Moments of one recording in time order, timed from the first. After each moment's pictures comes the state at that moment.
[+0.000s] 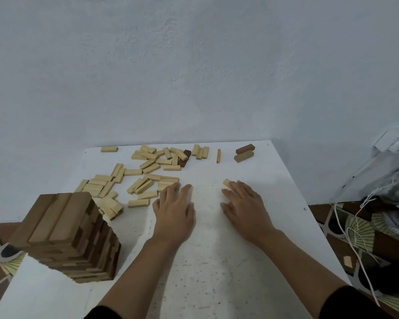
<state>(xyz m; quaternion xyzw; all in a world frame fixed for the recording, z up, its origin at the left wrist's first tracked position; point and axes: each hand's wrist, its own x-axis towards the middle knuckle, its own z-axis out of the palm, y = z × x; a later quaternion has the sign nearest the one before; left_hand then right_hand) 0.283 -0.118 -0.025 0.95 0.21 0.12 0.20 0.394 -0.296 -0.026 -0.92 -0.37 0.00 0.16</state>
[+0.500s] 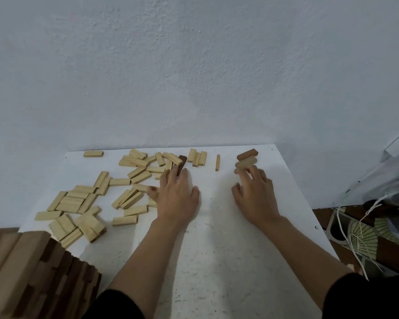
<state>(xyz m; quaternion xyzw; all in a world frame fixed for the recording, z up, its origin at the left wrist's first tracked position) 0.370 -0.096 -0.011 0.94 0.27 0.09 0.19 0.468 -0.269 -0.019 -0.94 -0.28 -0.09 0.20</state>
